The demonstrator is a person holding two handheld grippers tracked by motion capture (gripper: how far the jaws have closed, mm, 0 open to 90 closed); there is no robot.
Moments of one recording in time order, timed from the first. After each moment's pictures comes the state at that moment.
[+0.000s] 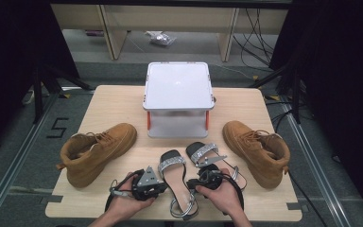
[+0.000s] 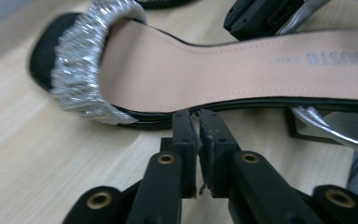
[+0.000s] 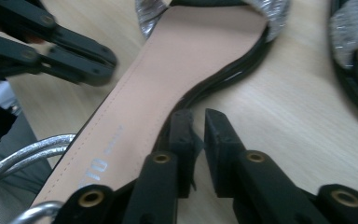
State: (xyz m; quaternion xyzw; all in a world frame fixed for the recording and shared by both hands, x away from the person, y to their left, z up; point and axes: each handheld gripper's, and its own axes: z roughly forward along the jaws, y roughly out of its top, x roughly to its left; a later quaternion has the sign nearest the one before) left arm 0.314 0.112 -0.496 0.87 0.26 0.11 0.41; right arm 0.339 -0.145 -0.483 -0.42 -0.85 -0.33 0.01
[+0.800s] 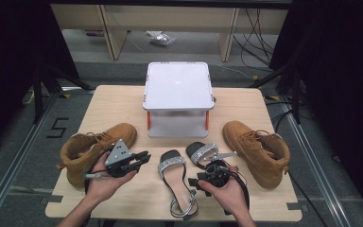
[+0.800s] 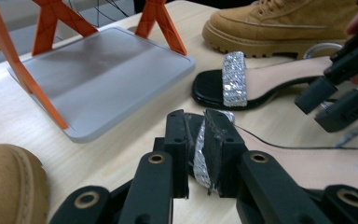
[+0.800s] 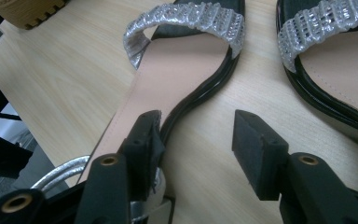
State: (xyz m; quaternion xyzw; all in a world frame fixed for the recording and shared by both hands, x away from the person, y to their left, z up) left arm 0.348 0.159 -0.438 0.78 0.31 0.19 0.51; right arm 0.339 -0.157 -0.462 -0.47 -0.81 -0.35 0.01
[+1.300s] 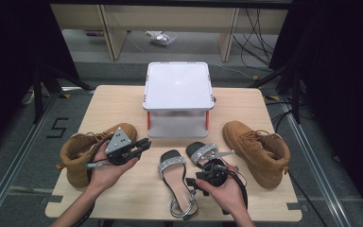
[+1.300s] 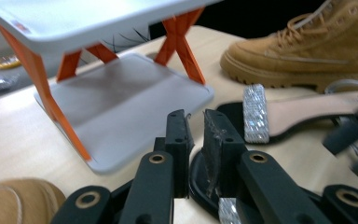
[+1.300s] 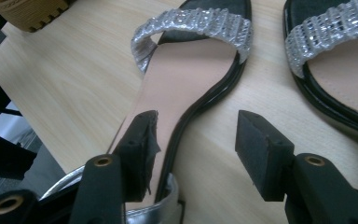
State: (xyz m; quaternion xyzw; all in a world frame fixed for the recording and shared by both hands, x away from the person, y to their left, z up) left arm 0.369 0.156 -0.420 0.76 0.32 0.22 0.53; right arm 0.337 -0.148 -0.457 -0.48 -0.81 -0.35 0.01
